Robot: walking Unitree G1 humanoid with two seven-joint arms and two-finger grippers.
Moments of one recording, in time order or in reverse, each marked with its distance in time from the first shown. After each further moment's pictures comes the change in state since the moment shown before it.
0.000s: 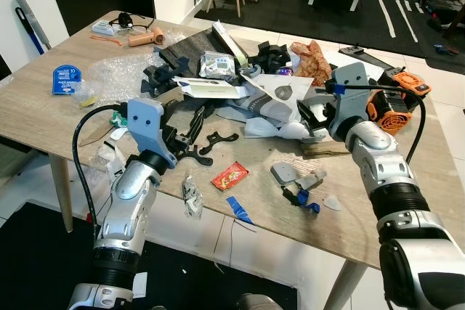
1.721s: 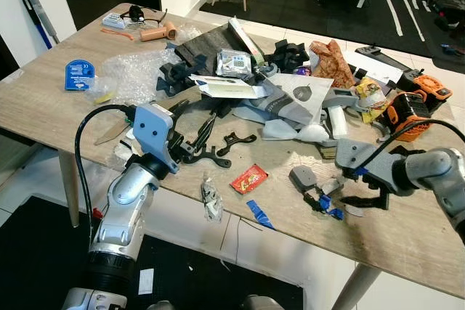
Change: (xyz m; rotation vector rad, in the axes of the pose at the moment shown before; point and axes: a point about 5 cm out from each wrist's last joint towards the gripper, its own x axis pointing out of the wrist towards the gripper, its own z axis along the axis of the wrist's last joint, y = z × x) left arm -0.005 -0.008 0.005 0.103 -0.047 -0.127; right arm -0.082 -0.024 -0.053 -0.632 0.482 0.610
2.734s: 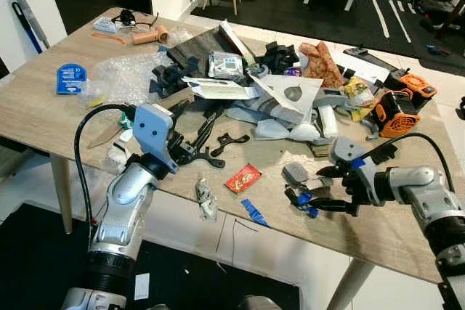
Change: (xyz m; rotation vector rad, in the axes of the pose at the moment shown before) left arm 0.000 0.000 0.000 0.001 0.000 -0.001; right arm 0.037 0.010 0.005 0.313 -0.388 0.093
